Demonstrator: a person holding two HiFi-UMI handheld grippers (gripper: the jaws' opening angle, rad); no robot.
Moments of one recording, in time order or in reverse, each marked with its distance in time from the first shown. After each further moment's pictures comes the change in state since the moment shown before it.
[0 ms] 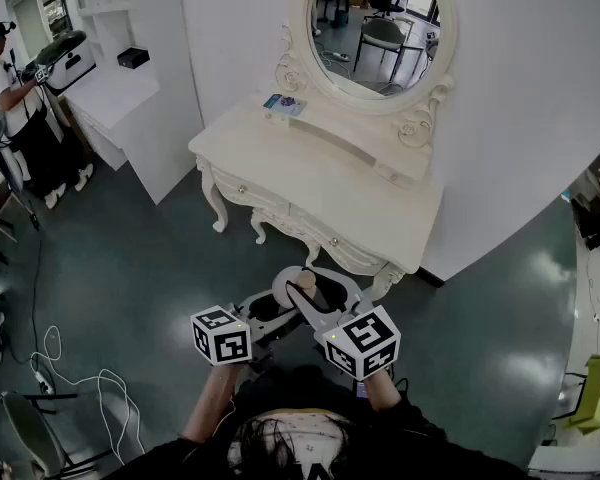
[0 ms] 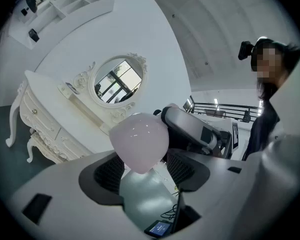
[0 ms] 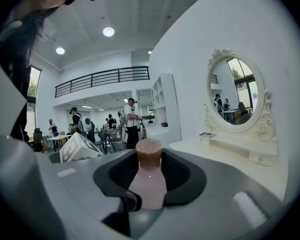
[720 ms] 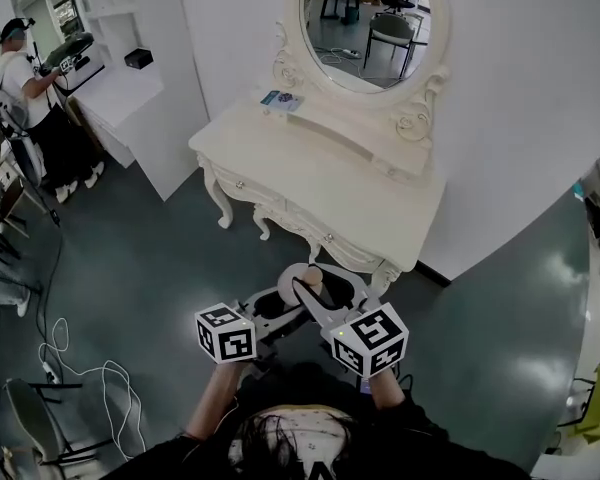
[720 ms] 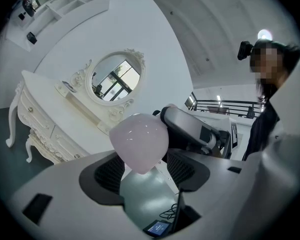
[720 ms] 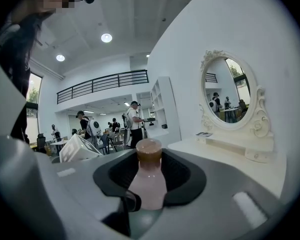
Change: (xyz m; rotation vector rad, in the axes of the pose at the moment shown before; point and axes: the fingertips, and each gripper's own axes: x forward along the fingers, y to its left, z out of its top) left arm 0.049 -0.028 -0.016 0.018 0.001 0.033; right arm -0.049 -0.037 -0.001 0.036 -0.024 0.025
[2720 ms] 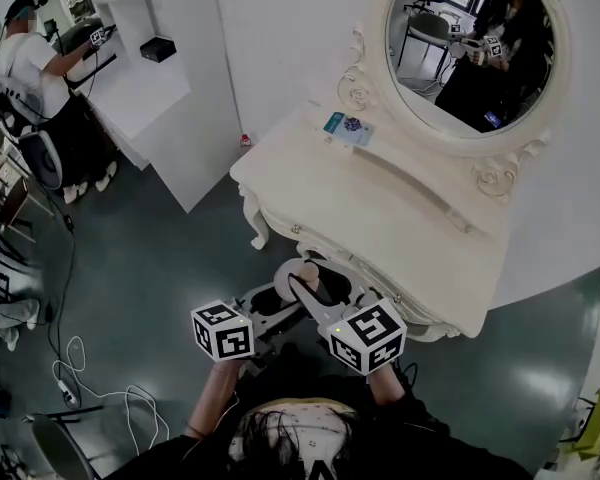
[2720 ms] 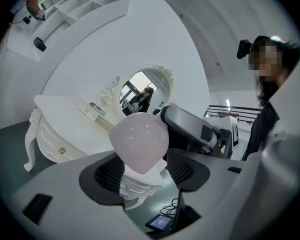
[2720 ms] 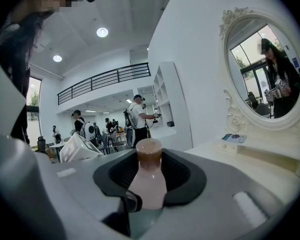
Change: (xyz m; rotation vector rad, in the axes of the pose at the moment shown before) left arm -0.082 0.243 0.176 -0.032 -0.010 0.072; right arm 0.310 -0.027 0.038 0.026 0.044 0.069
